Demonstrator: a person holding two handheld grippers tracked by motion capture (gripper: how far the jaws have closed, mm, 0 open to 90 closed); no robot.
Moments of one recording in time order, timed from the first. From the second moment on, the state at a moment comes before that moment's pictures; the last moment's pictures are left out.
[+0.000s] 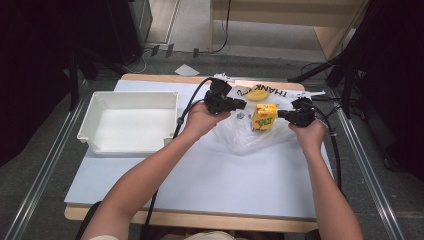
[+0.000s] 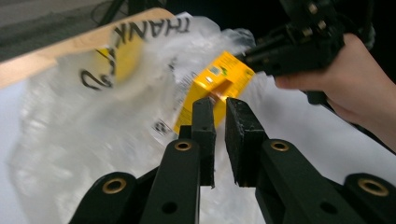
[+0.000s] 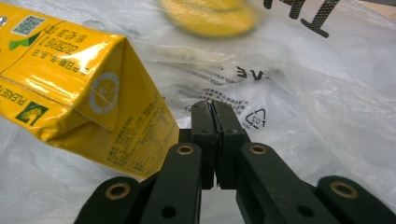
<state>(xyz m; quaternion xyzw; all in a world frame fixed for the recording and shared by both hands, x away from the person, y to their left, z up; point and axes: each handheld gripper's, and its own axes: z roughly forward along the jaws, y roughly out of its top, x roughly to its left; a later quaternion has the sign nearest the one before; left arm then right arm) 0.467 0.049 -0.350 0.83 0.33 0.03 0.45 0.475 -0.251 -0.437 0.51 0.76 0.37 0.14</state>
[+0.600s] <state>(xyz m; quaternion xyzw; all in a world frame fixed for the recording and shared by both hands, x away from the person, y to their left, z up) 0.532 0.032 -0.381 0.82 0.37 0.06 0.43 0.484 -0.246 -0.452 0.52 0.76 0.36 0.13</state>
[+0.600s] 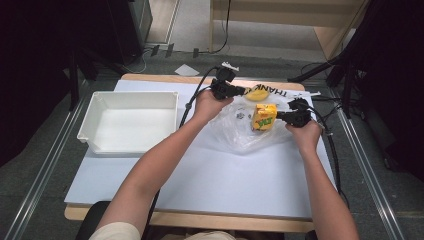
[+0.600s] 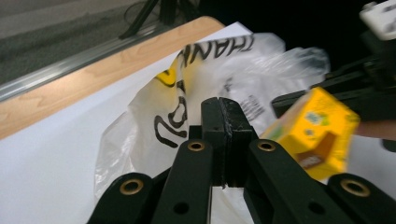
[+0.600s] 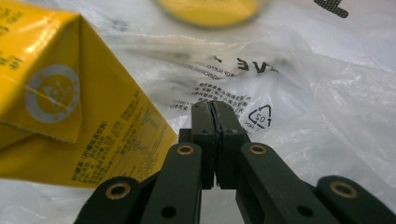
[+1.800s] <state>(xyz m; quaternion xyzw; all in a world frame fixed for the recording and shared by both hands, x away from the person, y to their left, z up) 0.561 0.043 -0.468 0.83 0.43 0.09 0.35 0.421 -0.288 -0.481 0.53 0.76 0.35 0.13</state>
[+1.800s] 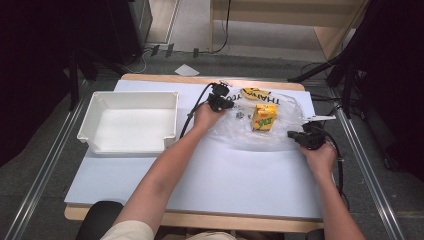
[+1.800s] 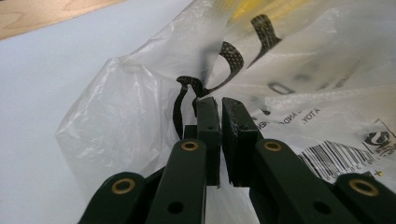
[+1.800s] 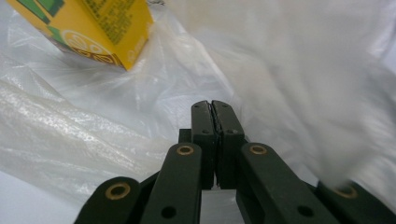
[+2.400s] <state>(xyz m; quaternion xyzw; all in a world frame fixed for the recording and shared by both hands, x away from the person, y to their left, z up) 0.542 0.037 -0.433 0.83 0.39 0.05 0.40 0.418 -0.275 -0.455 0.51 0.75 0.40 0.14</state>
